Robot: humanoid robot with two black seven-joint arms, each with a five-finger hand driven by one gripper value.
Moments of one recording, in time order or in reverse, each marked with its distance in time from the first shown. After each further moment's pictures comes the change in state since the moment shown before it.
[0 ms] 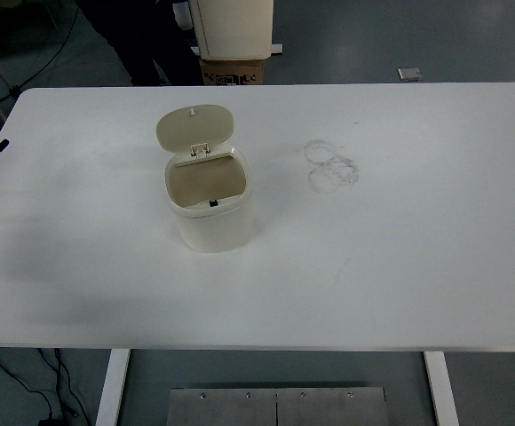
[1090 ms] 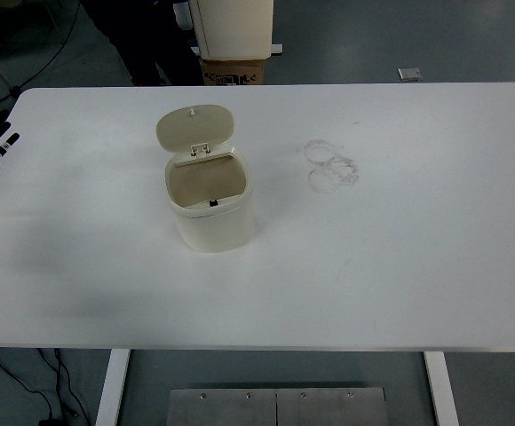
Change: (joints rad) left arm -0.032 -0.016 0.002 -0.002 0.030 0.018 0.003; right arm 0.000 0.000 0.000 0.000 0.000 0.000 0.000
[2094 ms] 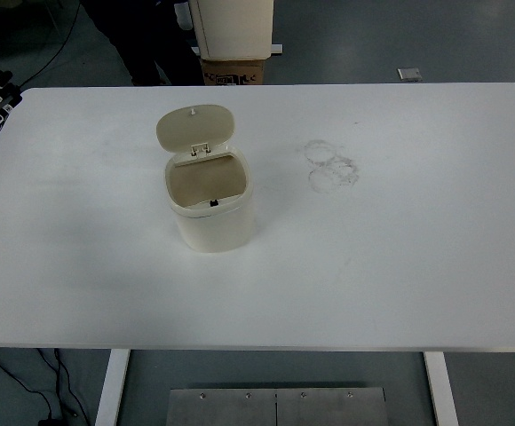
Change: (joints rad) left arm -0.137 0.009 0.057 -0.008 0.080 0.019 0.008; right arm 0.000 0.000 0.000 0.000 0.000 0.000 0.000
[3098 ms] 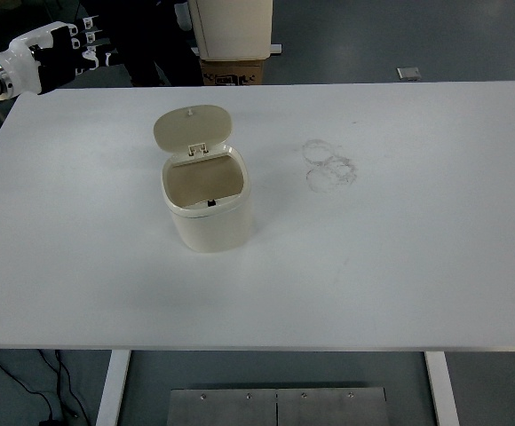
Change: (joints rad) left arm -0.384 0.057 0.525 -0.292 0.226 0.006 0.082; right arm 0.000 0.000 0.000 0.000 0.000 0.000 0.000
